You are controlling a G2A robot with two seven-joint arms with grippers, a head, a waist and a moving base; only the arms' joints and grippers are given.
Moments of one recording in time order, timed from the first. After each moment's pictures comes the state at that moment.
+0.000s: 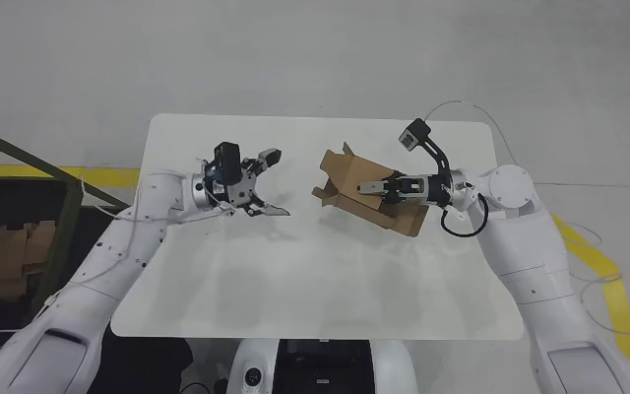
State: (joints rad) left arm 0.94 -0.89 -1.00 -1.29 1.51 -1.01 0.69; right arm -0.89 -1.17 1.16 -1.30 0.46 -0.23 1.34
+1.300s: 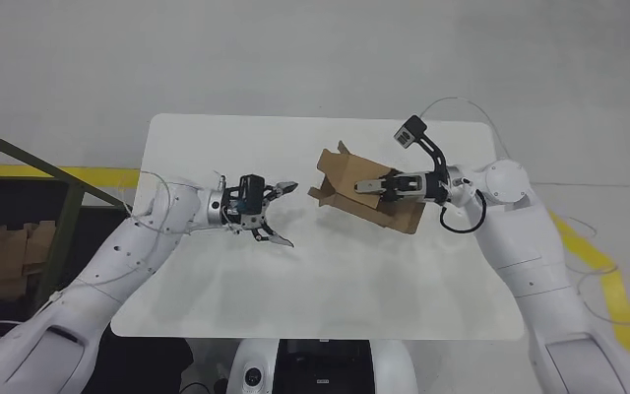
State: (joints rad) left arm 0.91 -0.88 -0.84 -1.31 1.68 -1.01 0.78; right arm -0.84 -1.18 1.11 -1.24 0.51 -0.28 1.38
